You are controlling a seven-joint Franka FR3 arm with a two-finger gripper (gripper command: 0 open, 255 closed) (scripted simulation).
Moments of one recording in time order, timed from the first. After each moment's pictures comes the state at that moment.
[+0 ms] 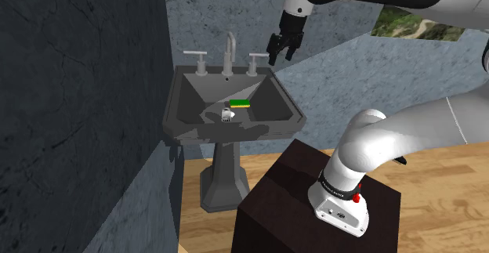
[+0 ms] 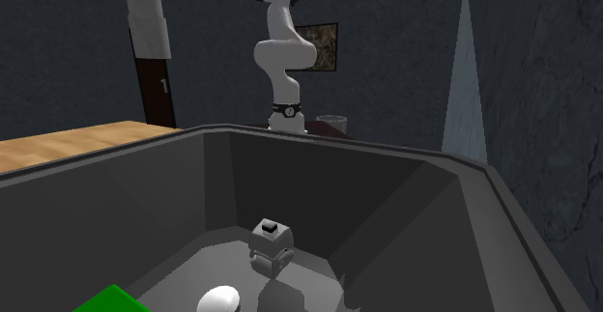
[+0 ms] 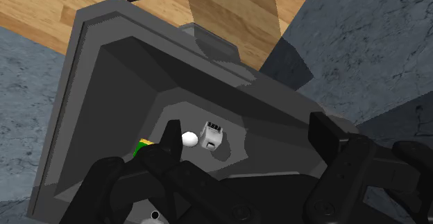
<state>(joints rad) -0.01 -0.77 -0.07 -2.33 -0.08 1.69 0.13</state>
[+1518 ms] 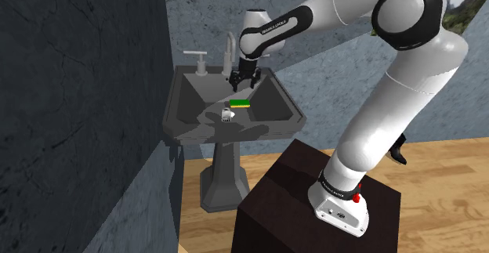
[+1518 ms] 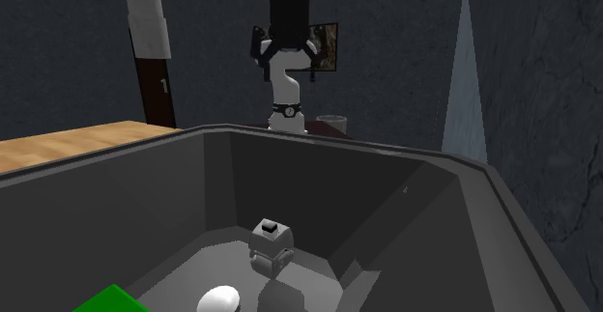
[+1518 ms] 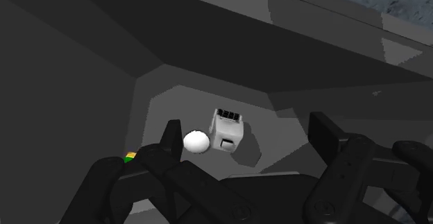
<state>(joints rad) -0.04 -0.10 -0.13 -2.27 -0.04 2.25 0.24</state>
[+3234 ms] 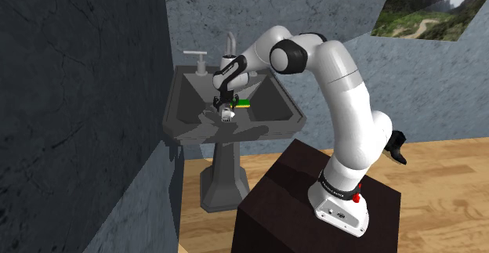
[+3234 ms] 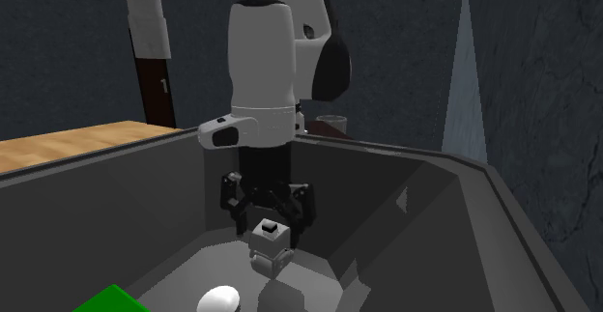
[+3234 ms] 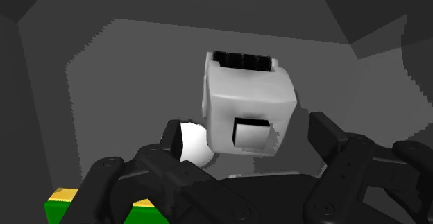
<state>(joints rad) -0.13 0.79 -0.12 -1.62 0.11 2.44 0.28</state>
